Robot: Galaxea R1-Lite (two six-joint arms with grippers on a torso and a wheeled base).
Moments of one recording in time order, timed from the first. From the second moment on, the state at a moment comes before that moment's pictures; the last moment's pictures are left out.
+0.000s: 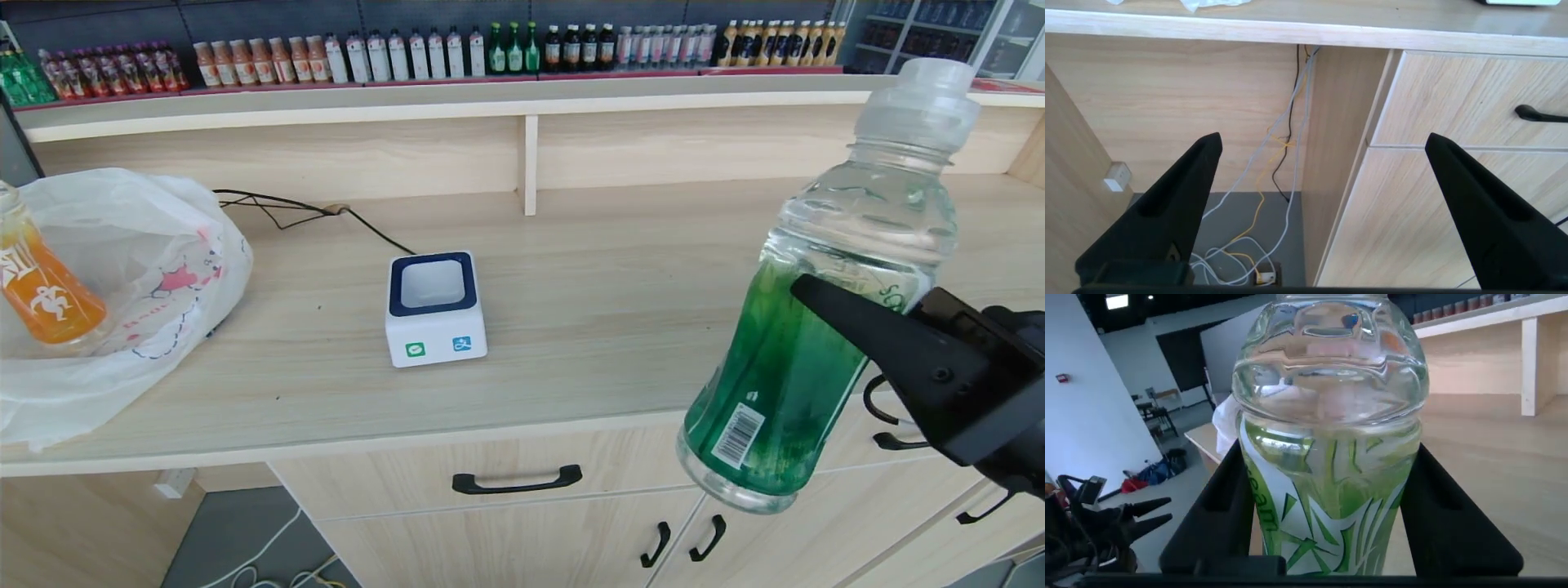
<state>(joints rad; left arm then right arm) 0.00 0.00 0.00 0.00 0.00 -0.01 0.50 1.41 -0.32 -1.57 0.46 0.38</state>
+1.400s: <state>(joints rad) 0.00 0.00 0.00 0.00 0.00 0.00 0.60 1.42 -0.38 -1.57 0.46 0.67</state>
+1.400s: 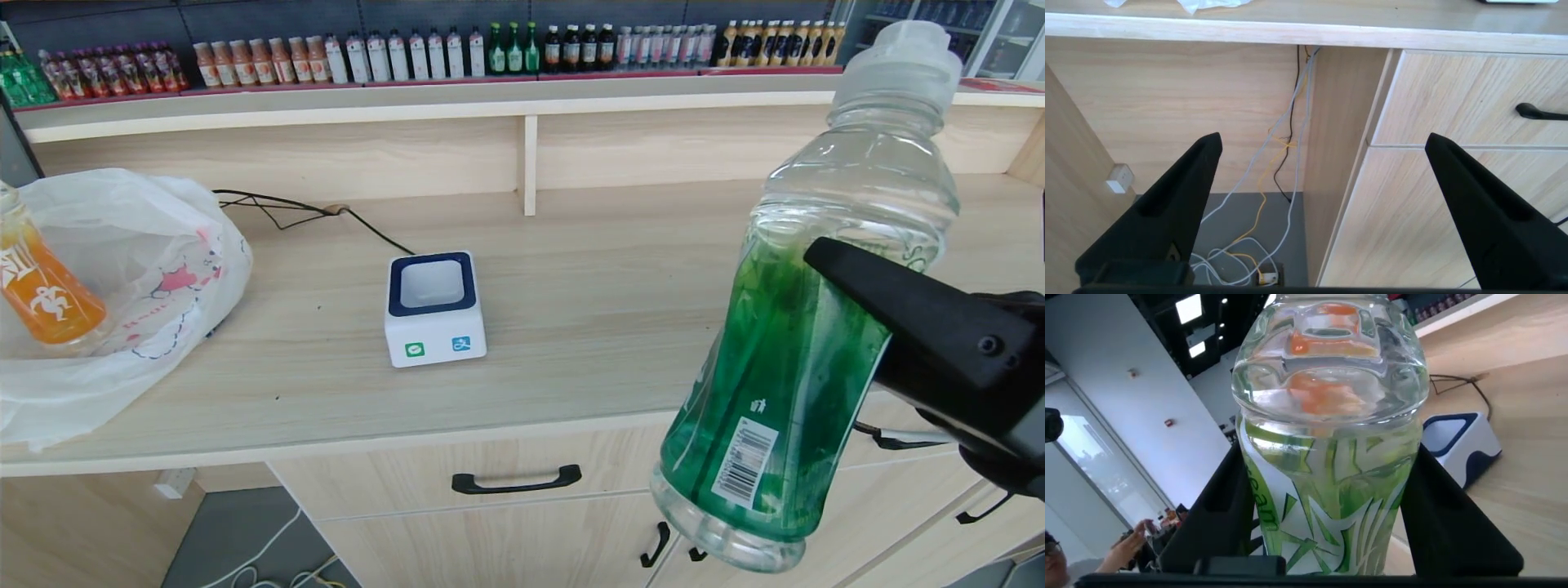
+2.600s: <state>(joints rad) 0.00 0.00 0.00 0.00 0.00 0.00 0.58 1.39 -0.43 -1.39 0.24 0.10</state>
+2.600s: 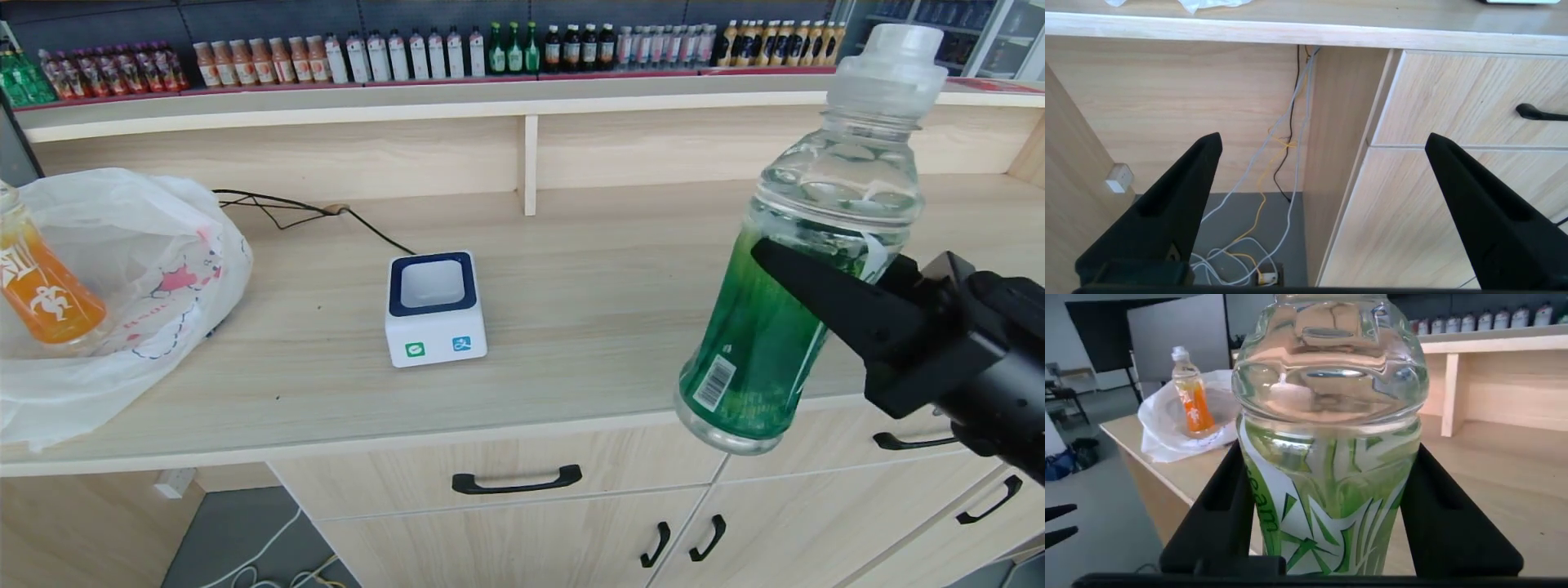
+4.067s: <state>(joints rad) 0.00 0.00 0.00 0.00 0.00 -0.01 0.48 1.43 -0.49 -1.40 -0.06 -0.07</state>
